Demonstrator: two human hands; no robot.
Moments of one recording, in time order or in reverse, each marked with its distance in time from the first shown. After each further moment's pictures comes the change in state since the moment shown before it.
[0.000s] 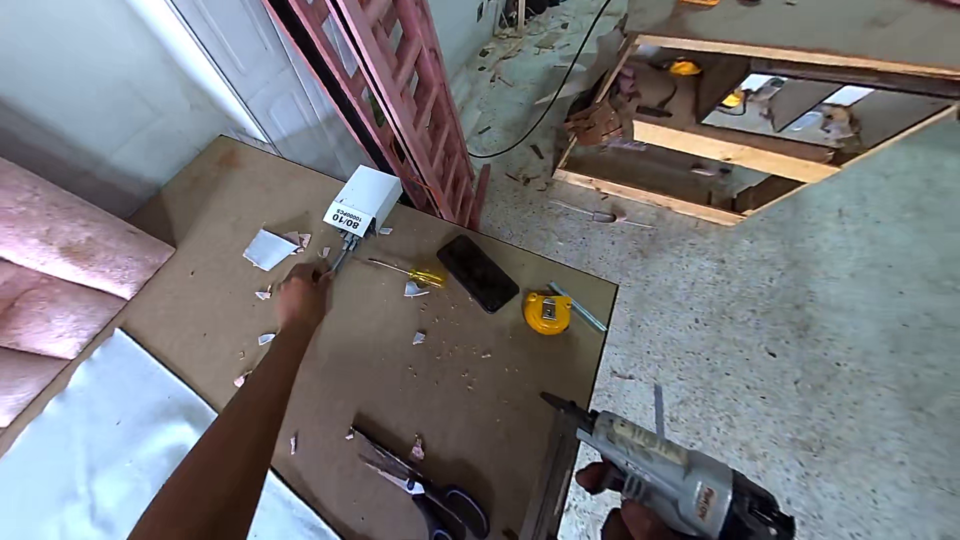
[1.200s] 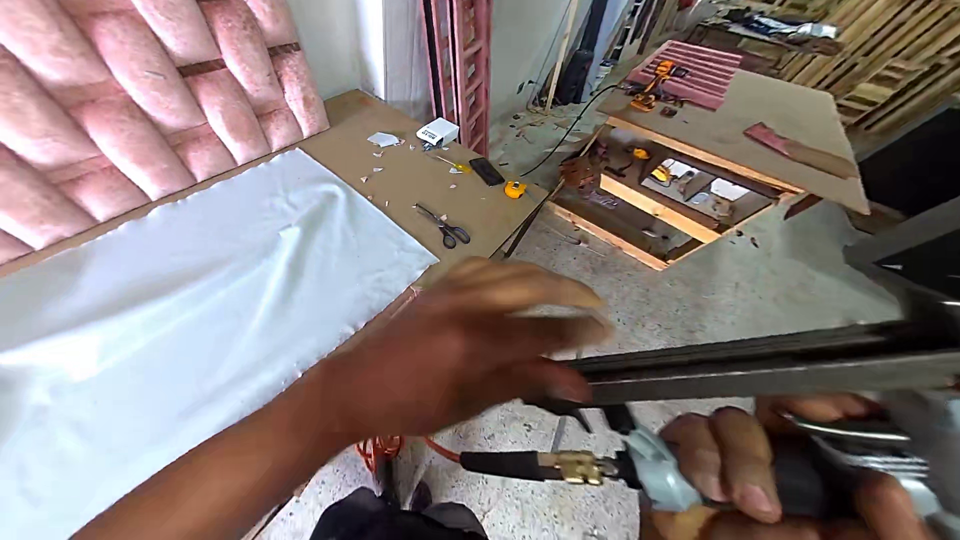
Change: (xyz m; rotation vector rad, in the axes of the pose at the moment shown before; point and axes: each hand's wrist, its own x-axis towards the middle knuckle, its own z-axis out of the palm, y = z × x) left_hand -0.841 0.080 -0.376 -0.596 0.052 1.202; right_hand -0.615 -0.072 0.004 0.554 -0.422 -0.695
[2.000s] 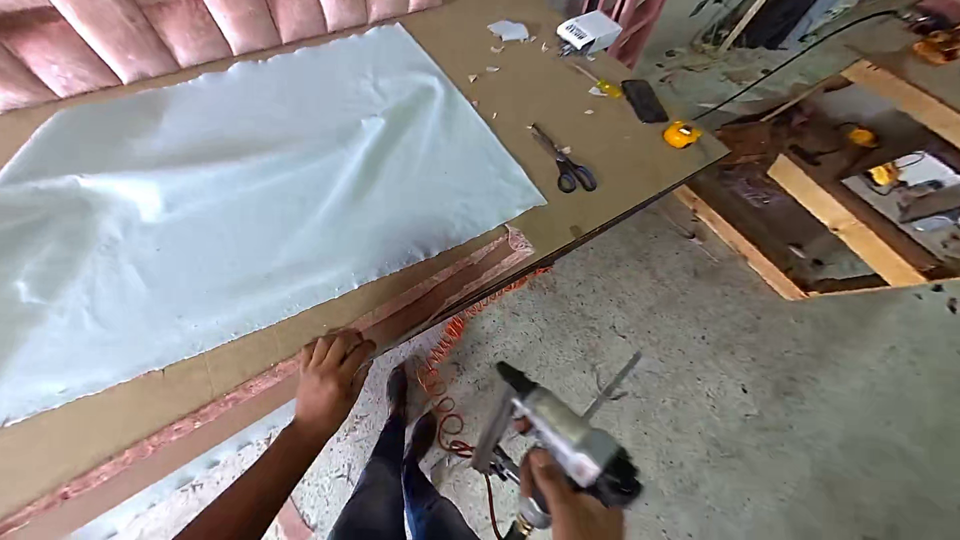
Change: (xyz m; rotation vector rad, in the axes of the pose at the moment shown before) left_hand -0.418 -0.081 0.166 0.809 0.190 -1.019; right_hand -0.179 0.152 -0.111 -0.779 -0.073 0.847
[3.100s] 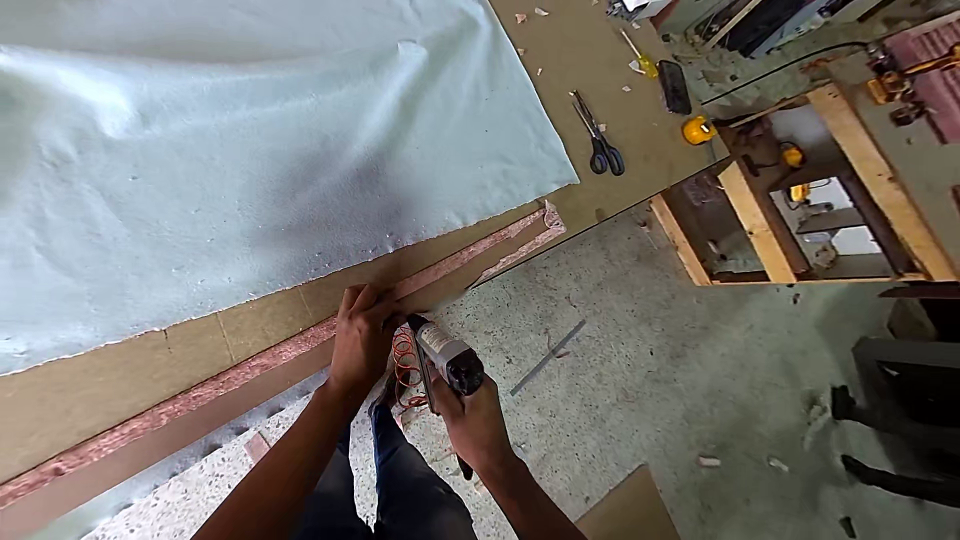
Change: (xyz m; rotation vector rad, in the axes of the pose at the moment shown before) left_hand 0.018 -0.023 -0.005 -0.463 -0.102 -0.311; right_hand 0.030 0.045 0.168 -0.631 -0.170 0.058
